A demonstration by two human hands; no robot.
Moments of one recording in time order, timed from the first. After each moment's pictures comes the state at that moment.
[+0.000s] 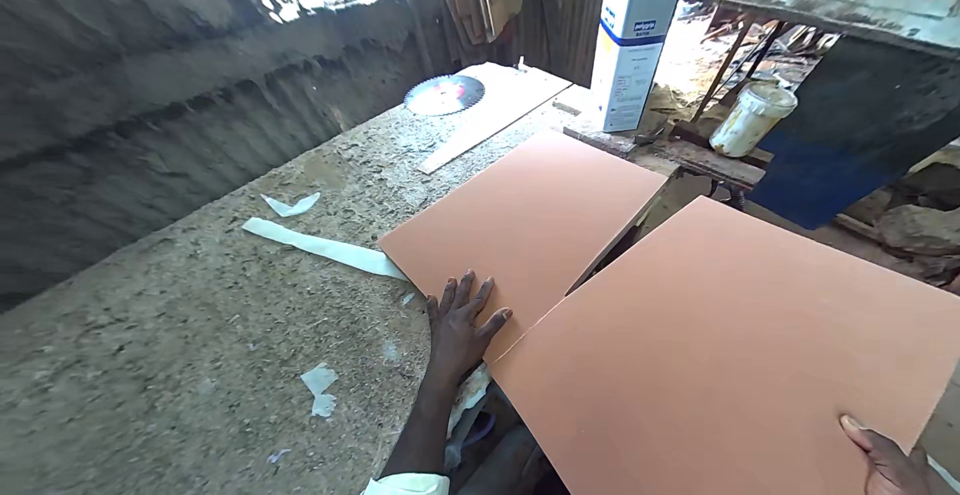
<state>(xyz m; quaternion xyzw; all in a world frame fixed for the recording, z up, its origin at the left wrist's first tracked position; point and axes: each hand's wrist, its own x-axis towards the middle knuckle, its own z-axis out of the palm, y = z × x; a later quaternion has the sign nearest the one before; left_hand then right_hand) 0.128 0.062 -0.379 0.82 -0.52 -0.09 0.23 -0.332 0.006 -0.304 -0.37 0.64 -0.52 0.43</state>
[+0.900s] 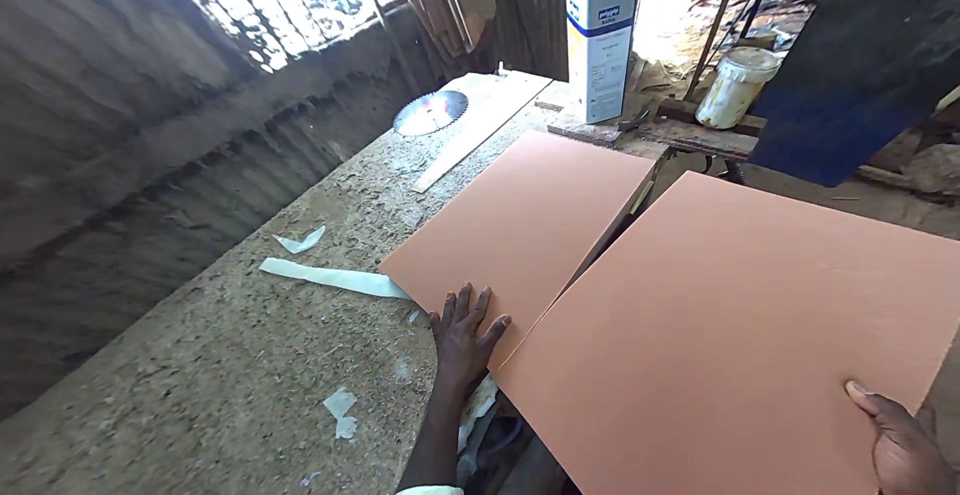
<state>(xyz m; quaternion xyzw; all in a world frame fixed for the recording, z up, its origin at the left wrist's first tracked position) 0.129 0.059 -0.382 0.82 -0.52 -0.08 0.21 -0.339 -0.006 -0.325 -0.35 0.62 -0.55 0.44</state>
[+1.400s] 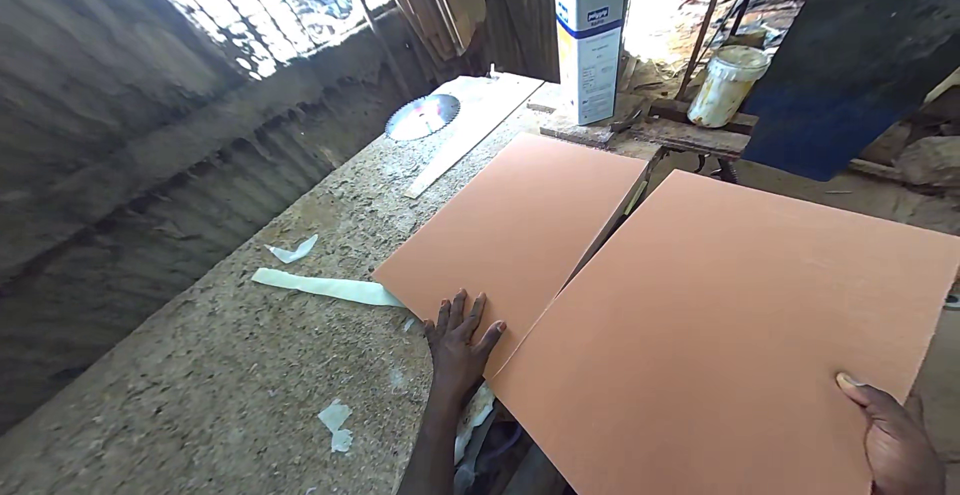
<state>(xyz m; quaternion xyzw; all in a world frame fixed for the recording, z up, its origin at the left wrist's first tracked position) 0.129 0.059 -0.382 0.82 -0.51 -0.08 0.23 -0.334 -0.012 -0.327 -0.33 0.62 -0.56 0.45</state>
